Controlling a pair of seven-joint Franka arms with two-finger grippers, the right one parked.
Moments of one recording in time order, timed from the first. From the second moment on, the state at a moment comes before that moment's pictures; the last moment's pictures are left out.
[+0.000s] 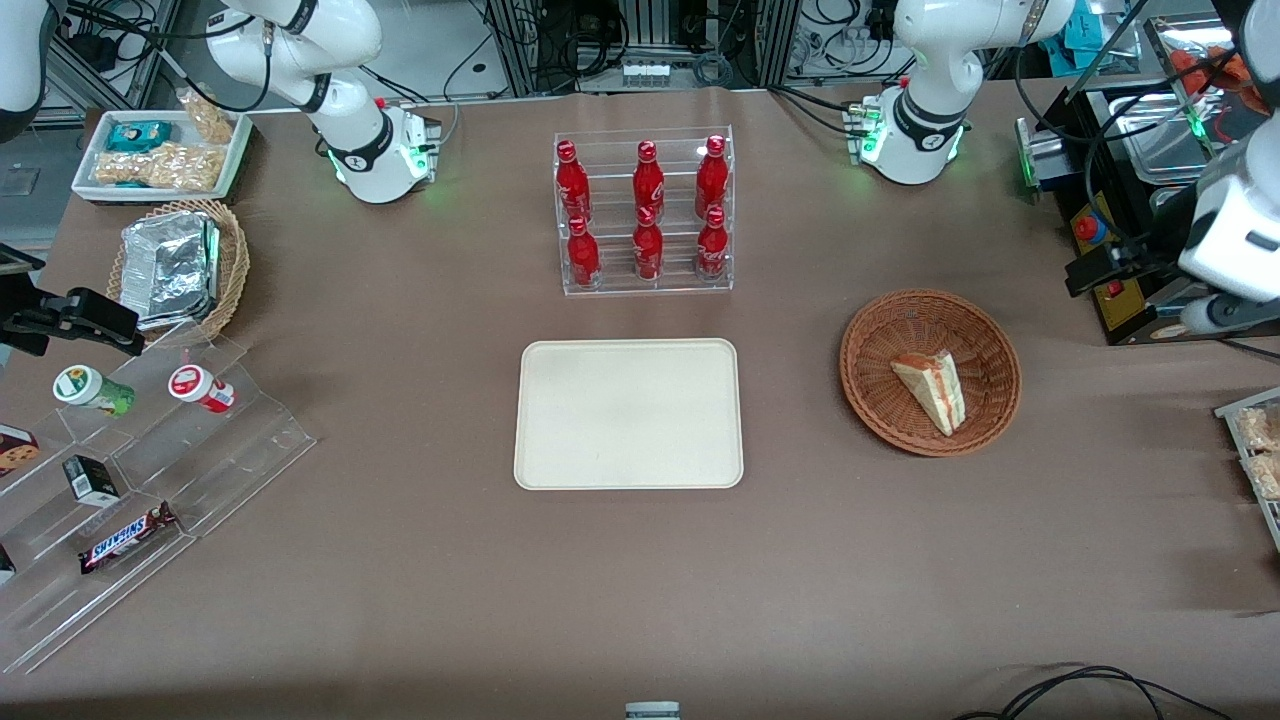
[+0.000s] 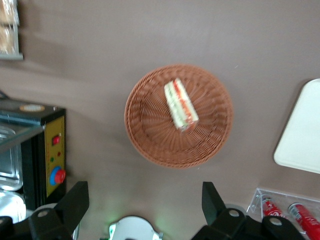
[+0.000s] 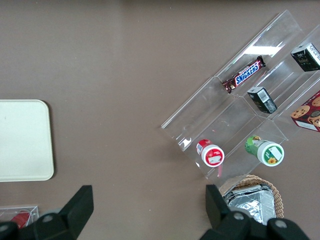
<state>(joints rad) 0.07 0.04 -0.11 -1.59 0.04 1.44 -0.27</state>
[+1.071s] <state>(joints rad) 0.03 0.22 -0.12 -1.99 0.04 1.97 -0.88</state>
